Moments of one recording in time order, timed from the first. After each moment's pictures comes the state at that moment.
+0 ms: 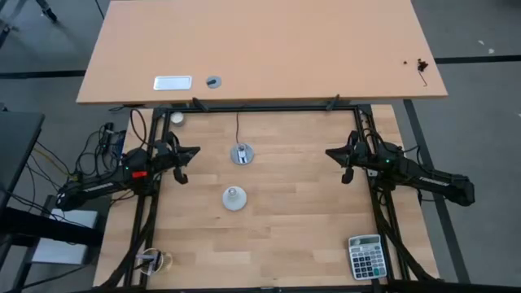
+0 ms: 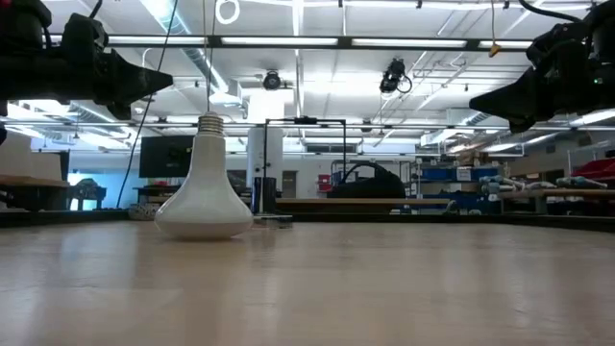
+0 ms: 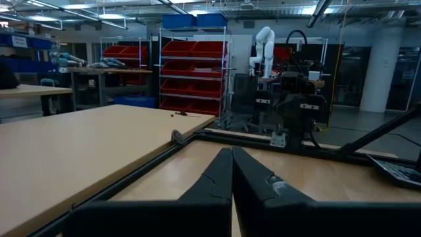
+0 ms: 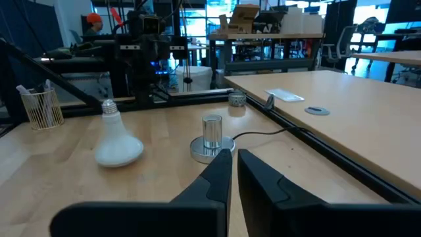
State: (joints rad) left arm 0.27 0.00 0.01 0.16 -0.06 -0.06; right arm -0.32 0.05 0.04 -0.02 -0.04 0.02
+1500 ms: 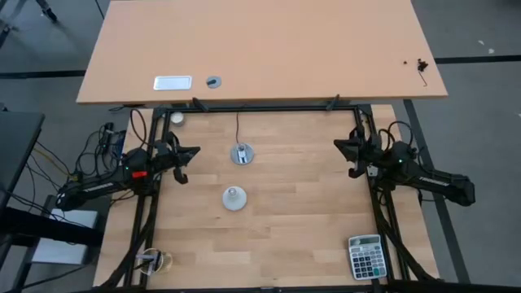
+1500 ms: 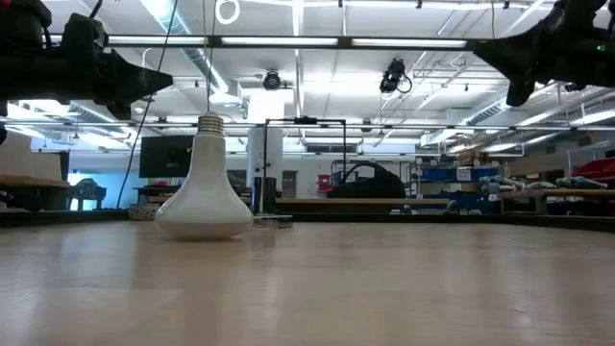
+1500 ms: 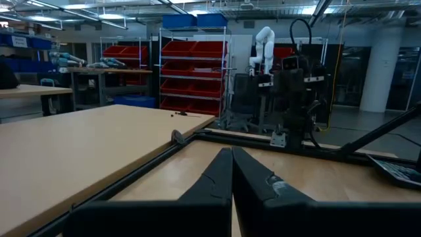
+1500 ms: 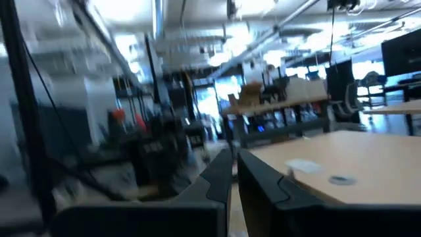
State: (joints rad) left arm 0.27 0.00 0.01 0.16 -0.06 -0.06; right arm -0.32 0.06 0.04 0.33 -0.04 0.23
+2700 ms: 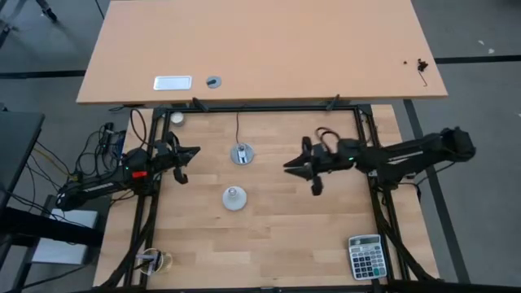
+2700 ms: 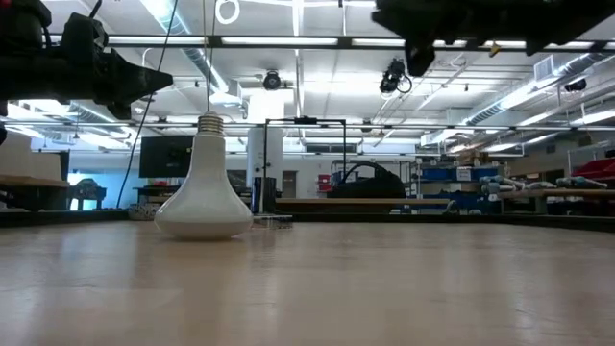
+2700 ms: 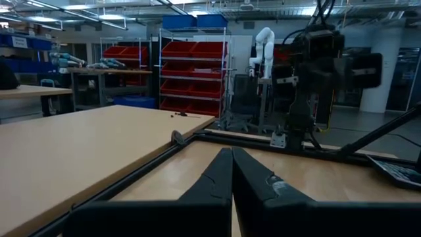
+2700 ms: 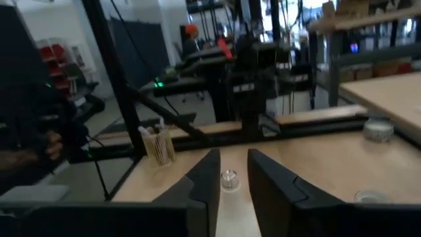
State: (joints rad) left arm 0.27 0.00 0.01 0.17 -0.06 -0.06; right arm 0.00 1.17 0.56 0.58 -0.09 0.19
